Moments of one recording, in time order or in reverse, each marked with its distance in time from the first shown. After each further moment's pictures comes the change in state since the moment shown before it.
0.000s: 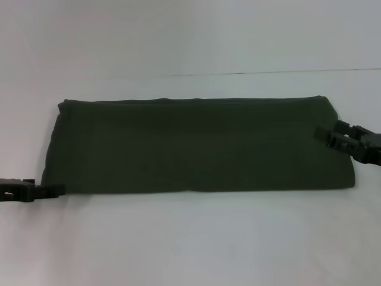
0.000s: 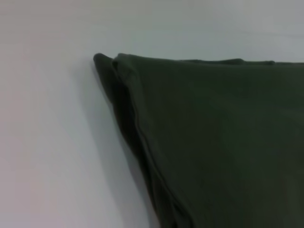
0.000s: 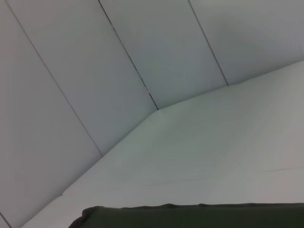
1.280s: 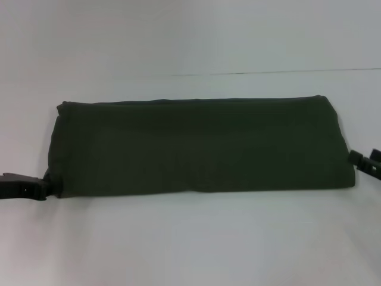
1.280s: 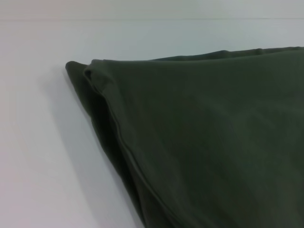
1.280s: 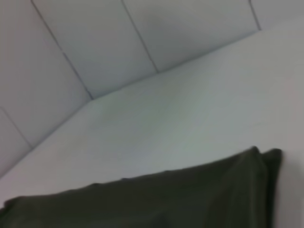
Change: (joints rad) left arm -0.016 -0.012 0.092 -0.003 -0.001 -0.041 -0.001; right arm -0.094 -0.007 0.008 0.000 -0.003 0.132 -0.005
